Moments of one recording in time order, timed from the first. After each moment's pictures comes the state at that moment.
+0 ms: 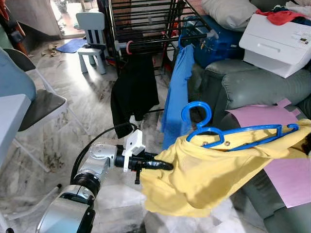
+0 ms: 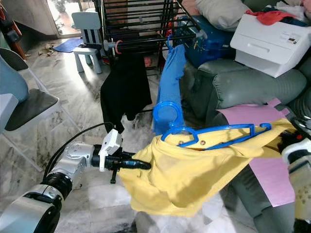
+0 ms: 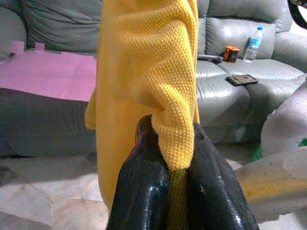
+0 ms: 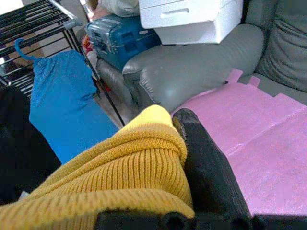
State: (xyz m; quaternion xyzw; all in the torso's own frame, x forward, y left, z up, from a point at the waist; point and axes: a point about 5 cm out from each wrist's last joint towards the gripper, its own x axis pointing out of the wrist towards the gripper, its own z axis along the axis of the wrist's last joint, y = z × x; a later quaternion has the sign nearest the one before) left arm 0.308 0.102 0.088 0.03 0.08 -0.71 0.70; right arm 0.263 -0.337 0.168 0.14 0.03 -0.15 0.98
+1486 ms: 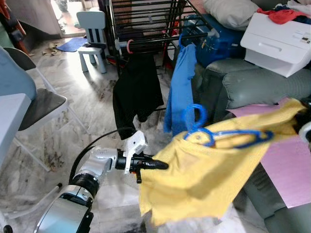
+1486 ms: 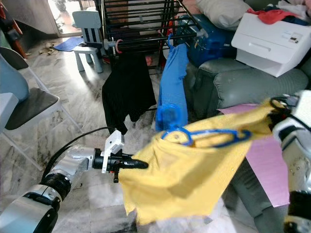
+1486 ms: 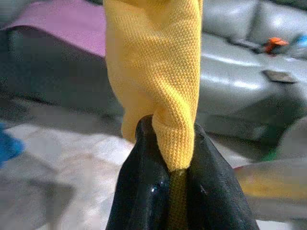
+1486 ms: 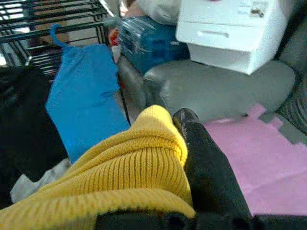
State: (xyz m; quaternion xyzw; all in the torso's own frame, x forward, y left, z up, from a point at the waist) left arm 0.315 0.106 0.071 0.03 0.17 -0.62 0.76; right arm 0.302 -0.321 0.198 0.04 0.02 -0.08 1.00
